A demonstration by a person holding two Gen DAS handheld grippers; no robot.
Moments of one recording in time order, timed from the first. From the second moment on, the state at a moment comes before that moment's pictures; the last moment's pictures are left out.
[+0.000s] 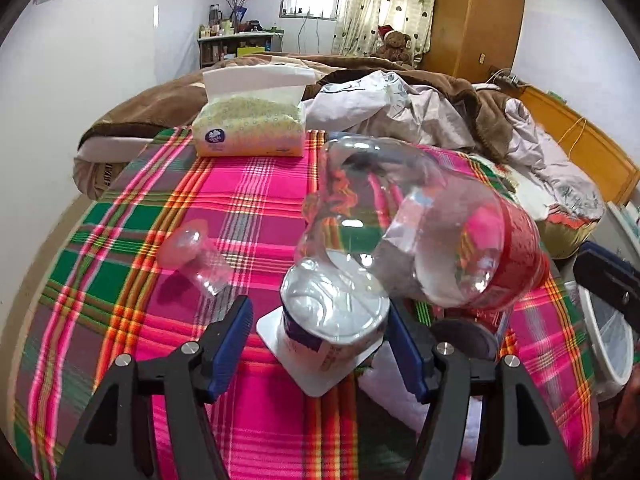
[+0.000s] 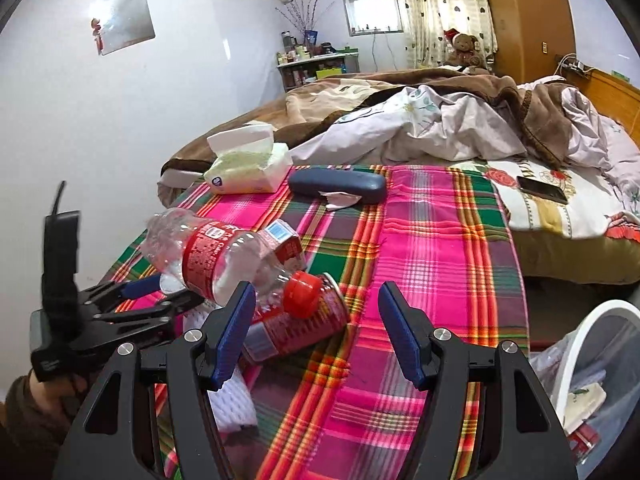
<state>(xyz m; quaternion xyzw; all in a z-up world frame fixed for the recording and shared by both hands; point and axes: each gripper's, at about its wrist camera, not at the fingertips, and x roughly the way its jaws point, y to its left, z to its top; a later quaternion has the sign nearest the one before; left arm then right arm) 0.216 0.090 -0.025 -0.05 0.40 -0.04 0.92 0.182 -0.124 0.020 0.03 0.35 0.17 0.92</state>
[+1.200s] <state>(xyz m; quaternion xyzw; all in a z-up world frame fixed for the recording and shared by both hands) 0.145 0.211 -0.027 -0.12 0.39 0.04 0.91 0.194 0.010 0.005 -0.16 0.37 0.31 0.86</state>
